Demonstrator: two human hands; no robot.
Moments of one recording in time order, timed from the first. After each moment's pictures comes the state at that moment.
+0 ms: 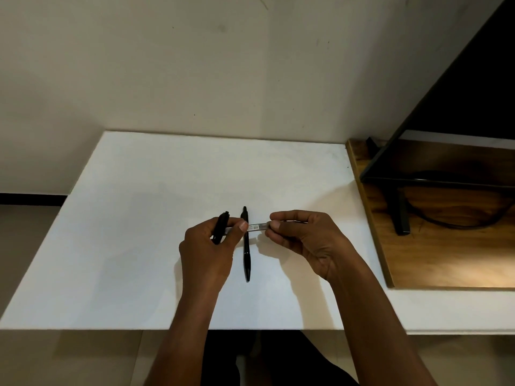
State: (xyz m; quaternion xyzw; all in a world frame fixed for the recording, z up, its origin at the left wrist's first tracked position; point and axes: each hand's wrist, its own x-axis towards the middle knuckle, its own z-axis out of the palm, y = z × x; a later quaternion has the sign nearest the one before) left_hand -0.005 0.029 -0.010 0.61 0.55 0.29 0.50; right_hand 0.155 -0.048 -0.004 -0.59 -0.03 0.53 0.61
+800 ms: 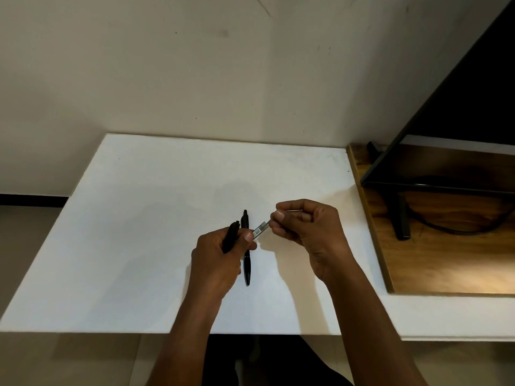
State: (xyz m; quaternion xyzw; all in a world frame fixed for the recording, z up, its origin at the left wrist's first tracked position) left_hand -0.005 0.025 -0.013 0.60 0.51 0.22 0.57; right_hand 0.151 -0.043 0.000 -0.62 -0.14 0.42 0.65
